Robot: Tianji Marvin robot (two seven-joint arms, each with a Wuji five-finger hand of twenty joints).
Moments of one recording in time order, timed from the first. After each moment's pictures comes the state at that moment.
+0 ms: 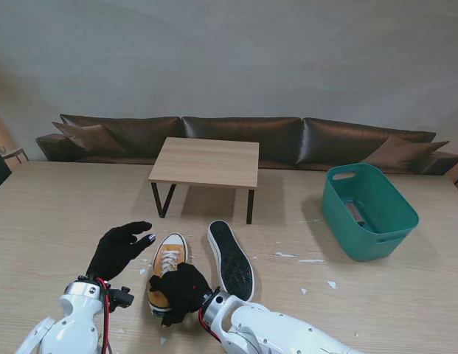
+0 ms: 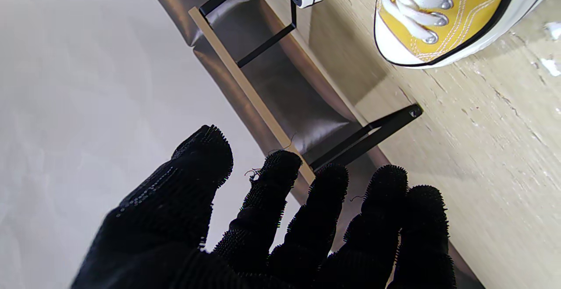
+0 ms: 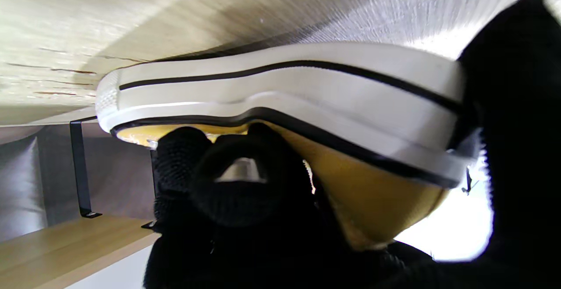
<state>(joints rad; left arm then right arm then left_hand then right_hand) 1.90 -1.17 -1.44 -1.81 0.31 -0.10 0.25 -1.09 -1.33 0.23 -1.10 -0.87 -0.05 -0.58 0.88 -0.36 0.49 -0.11 0.77 0.31 0.21 0.41 0.77 0.43 0.13 0.42 0.56 0.50 0.30 0.52 0.15 0.48 0.69 0.72 0.45 -0.95 0.84 -0.48 0.66 0.13 1.32 0.43 1.09 0.19 0.96 0.86 1.31 0.04 1.33 0.81 0.74 0.17 1.43 0.77</state>
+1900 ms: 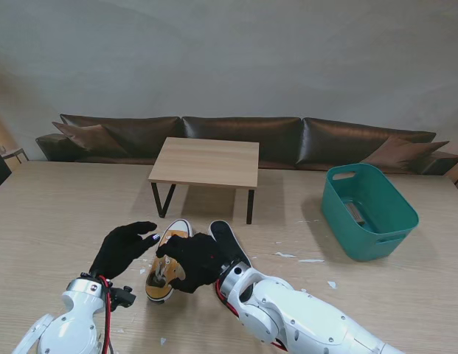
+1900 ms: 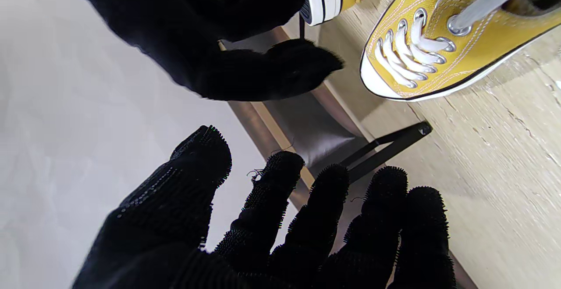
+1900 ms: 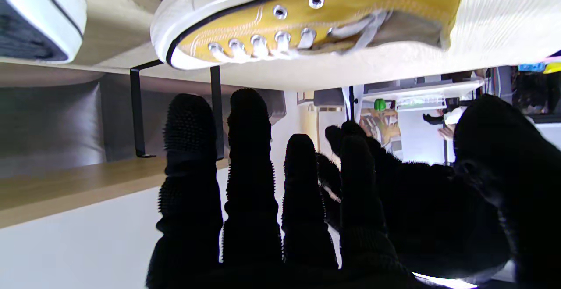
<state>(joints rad) 1.90 -1.17 -1.44 -1.83 0.29 -0.10 0.19 -1.14 -1.20 0.45 -1.37 -0.94 -0.04 -0.40 0.88 -0.35 0.46 -0.11 0.77 0.33 0.21 0.41 0.77 0.44 0.13 0.43 0.55 0.51 0.30 0.52 0.14 0.48 0.69 0.72 0.19 -0.66 1.09 -0.17 0.40 -0.10 0.69 0.48 0.54 0.01 0.71 0.53 0.85 0.10 0.56 0.50 0.72 0.18 1.02 0.51</state>
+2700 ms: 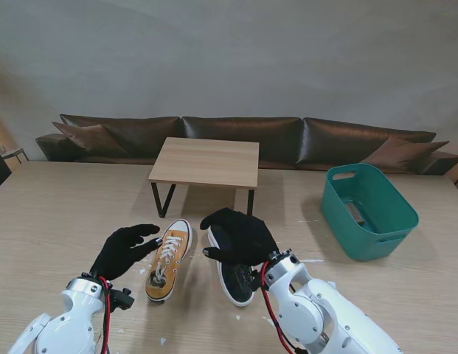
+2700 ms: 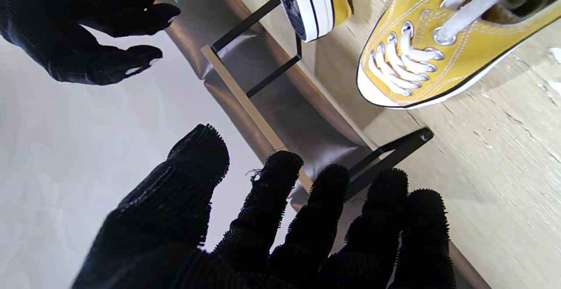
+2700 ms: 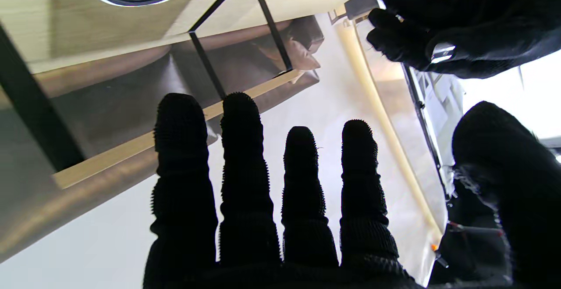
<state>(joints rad) 1.90 -1.15 -1.44 -1.83 0.33 -0.12 0.14 -1.47 -1.16 0.92 -1.61 -0.77 -0.20 -0.34 0.88 -0.35 0.44 -0.11 0.77 0.32 0.21 0.41 0.77 0.44 0.13 0.43 0.53 0.51 0.29 0.52 0.13 0.48 0.64 0.72 0.20 -0.59 1.04 -0.15 0.54 -0.13 0.69 0.52 0.63 0.01 0.64 0.51 0.85 0.15 0.44 0.47 0.72 0.25 0.96 0.52</state>
